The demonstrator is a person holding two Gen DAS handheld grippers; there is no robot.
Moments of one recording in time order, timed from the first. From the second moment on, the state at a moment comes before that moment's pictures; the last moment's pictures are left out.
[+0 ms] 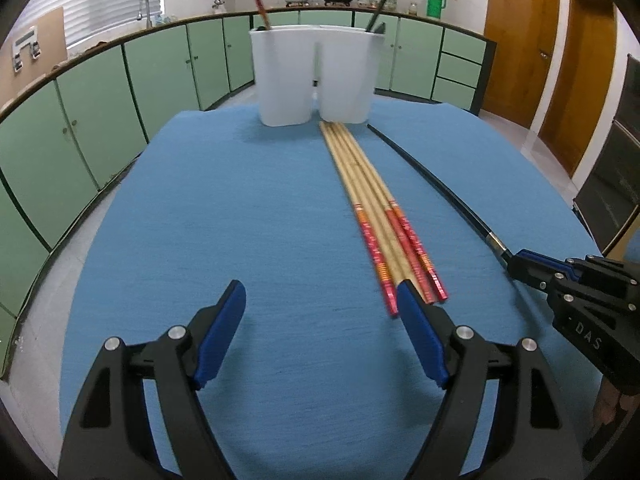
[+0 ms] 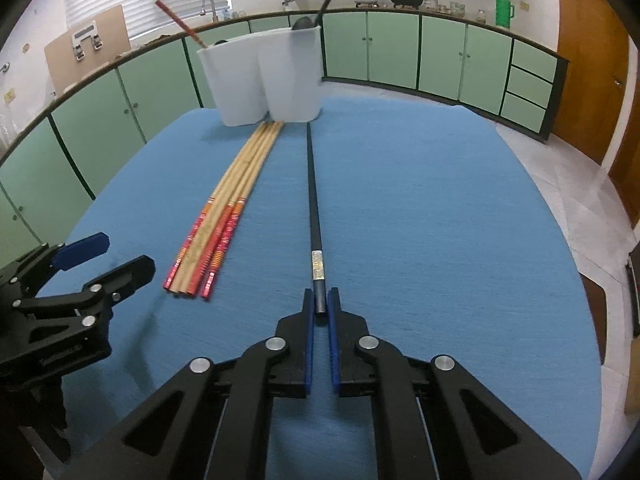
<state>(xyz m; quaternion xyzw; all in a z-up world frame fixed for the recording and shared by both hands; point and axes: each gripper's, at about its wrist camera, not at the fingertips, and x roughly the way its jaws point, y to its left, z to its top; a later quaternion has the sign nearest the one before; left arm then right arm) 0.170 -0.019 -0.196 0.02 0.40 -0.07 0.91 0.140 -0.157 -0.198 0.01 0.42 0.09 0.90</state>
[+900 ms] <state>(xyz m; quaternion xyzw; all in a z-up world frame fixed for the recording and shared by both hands) 0.177 -0.025 -0.205 0.02 0.43 -0.04 0.90 0.144 -0.161 -0.203 0.01 0.42 0.11 0.90</state>
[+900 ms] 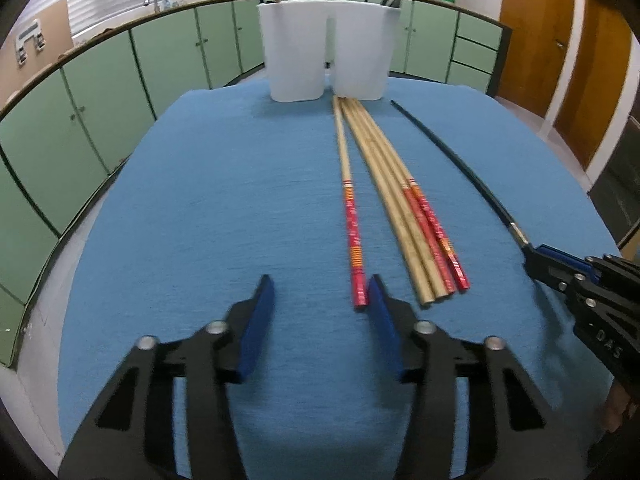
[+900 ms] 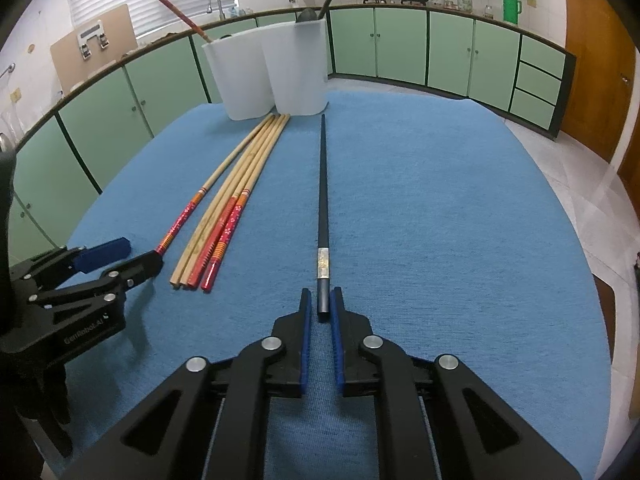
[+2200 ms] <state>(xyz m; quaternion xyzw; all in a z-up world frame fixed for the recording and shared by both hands) 0.140 -0.032 -0.019 0.03 0.23 -0.11 0.97 0.142 -0.169 -0.017 0.00 0.30 0.18 0.94</state>
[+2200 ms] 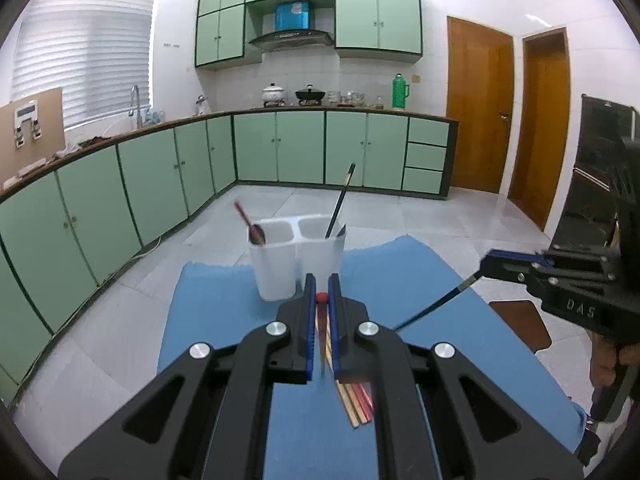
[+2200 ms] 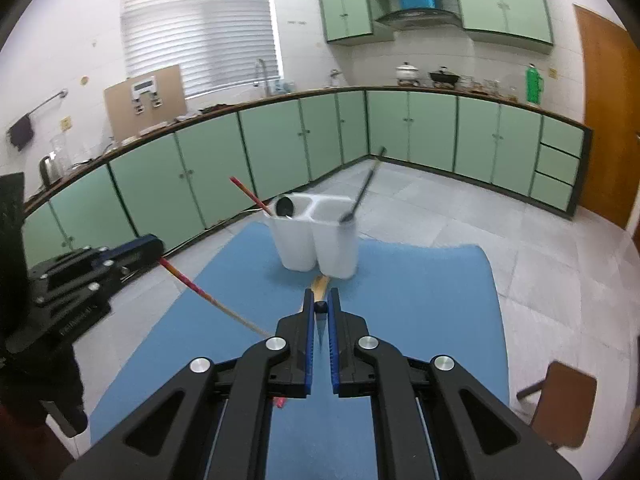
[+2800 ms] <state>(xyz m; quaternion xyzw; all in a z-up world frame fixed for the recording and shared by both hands) 0.174 -0.030 0.058 0.03 0.16 -0.15 0.98 0.203 -0.146 0.090 -0.04 0.23 0.23 0.94</state>
